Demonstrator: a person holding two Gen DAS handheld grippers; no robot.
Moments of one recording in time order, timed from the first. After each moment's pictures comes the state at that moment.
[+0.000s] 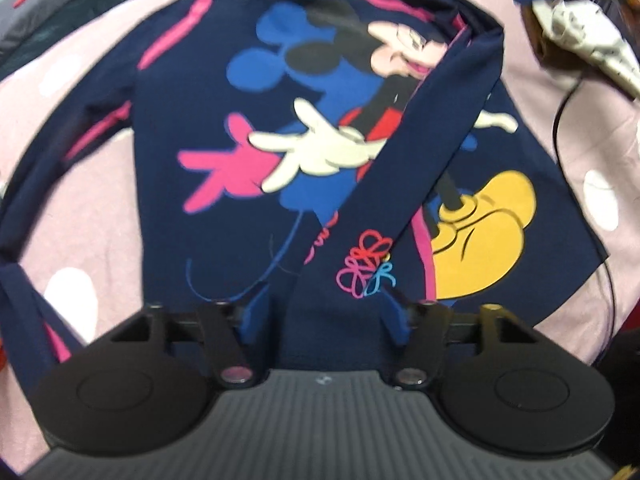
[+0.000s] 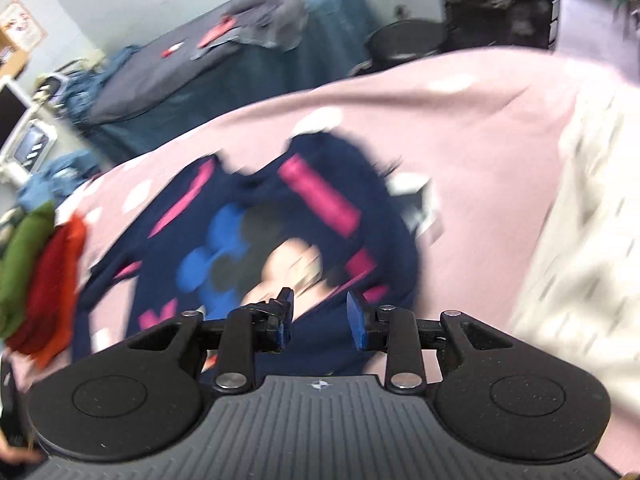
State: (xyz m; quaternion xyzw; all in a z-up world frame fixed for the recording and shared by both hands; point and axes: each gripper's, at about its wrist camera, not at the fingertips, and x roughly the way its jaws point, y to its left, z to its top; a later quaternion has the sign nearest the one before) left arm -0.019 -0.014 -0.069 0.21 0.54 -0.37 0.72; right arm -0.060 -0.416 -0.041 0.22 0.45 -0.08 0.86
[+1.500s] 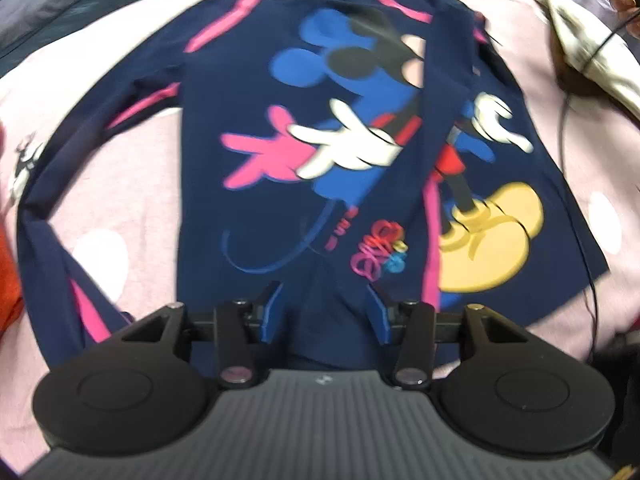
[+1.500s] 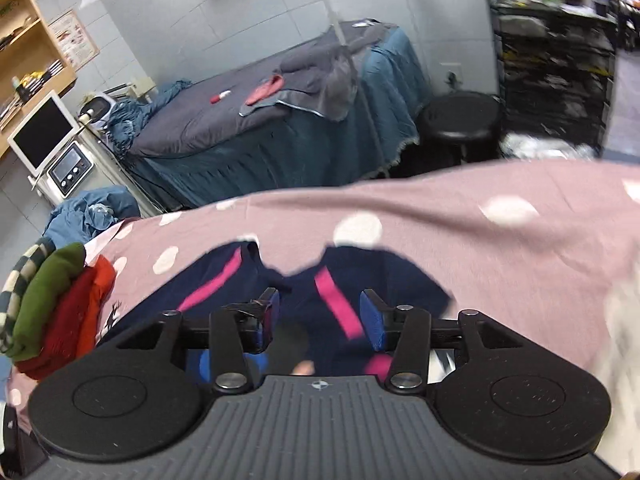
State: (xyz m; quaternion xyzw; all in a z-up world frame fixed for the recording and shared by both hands) left arm -0.020 0.007 -0.044 0.19 0.56 -0.34 0.73; right arm -0.026 -0.434 -0.002 0.20 0.37 -0.02 0.90
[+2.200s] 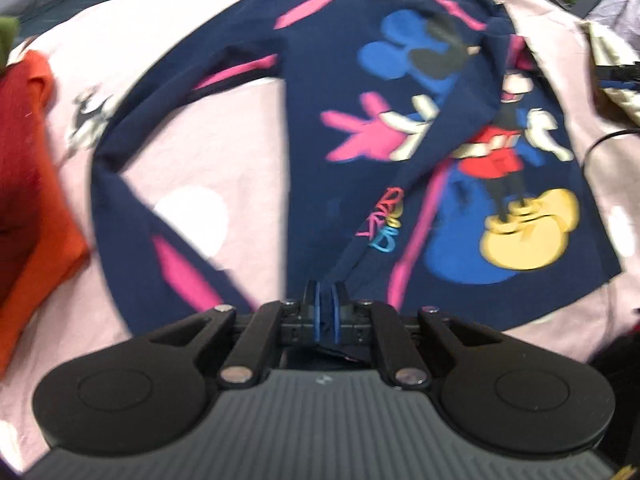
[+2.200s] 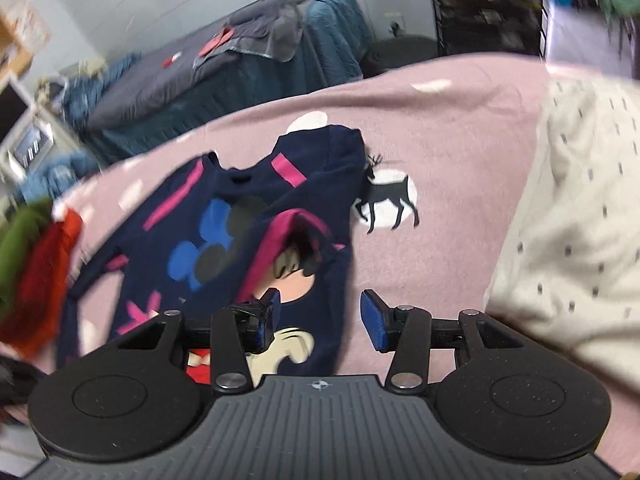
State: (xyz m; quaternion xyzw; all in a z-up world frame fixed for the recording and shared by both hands) left arm 0.019 0.079 -0.036 0.16 0.59 -0.28 0.74; right arm -0.095 -0.386 -0.051 0.19 0.43 -0.08 0.88
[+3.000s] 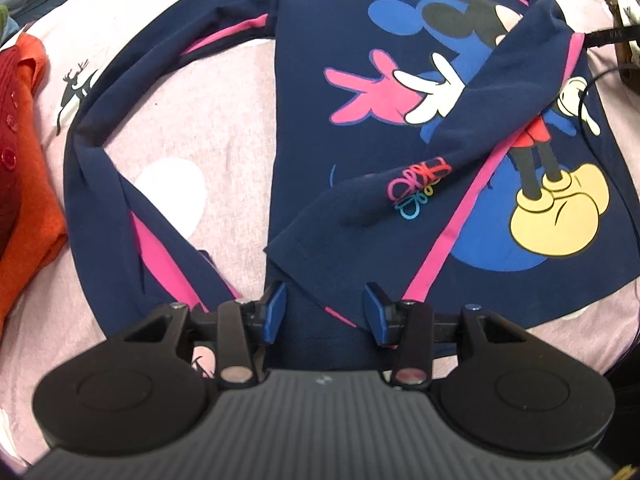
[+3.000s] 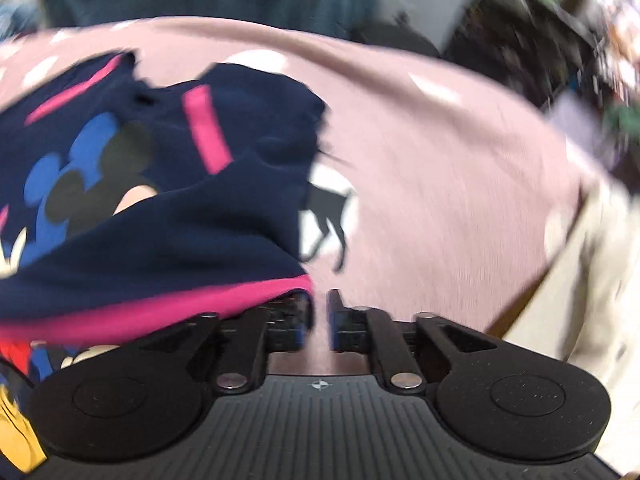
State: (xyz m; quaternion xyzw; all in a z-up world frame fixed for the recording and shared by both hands) left arm 0.009 0.056 -0.064 0.19 0.61 -0.26 0.73; right arm -0.024 -0.430 -0.115 0.01 0.52 -0.13 0.84
